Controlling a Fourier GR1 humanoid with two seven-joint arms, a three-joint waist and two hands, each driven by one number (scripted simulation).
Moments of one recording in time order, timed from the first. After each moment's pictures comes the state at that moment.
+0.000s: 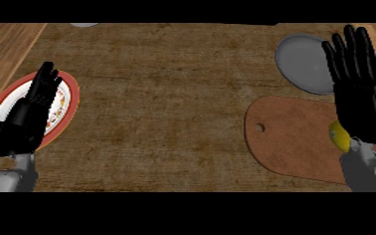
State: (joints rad) left arm -0.09 0.41 0.00 -1.55 0.16 0.14 0.00; right arm -0.22 -0.33 0.00 -1.72 -0.38 -0.10 -0.12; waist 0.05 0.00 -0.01
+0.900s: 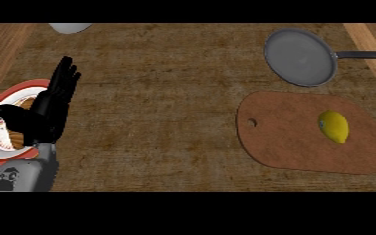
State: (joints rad) left arm -0.16 0.32 -0.02 -1.52 0.15 0.18 0.06; right arm -0.01 -0.84 -0.25 -1.17 -0.20 0.40 -0.68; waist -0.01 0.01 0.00
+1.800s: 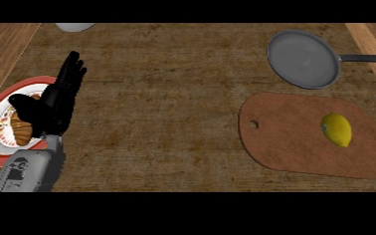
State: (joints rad) left arm -0.22 0.29 -0.01 -1.46 0.12 0.15 0.06; right arm -0.20 -1.15 -0.20 -1.17 0.04 0.52 -0.54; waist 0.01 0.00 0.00
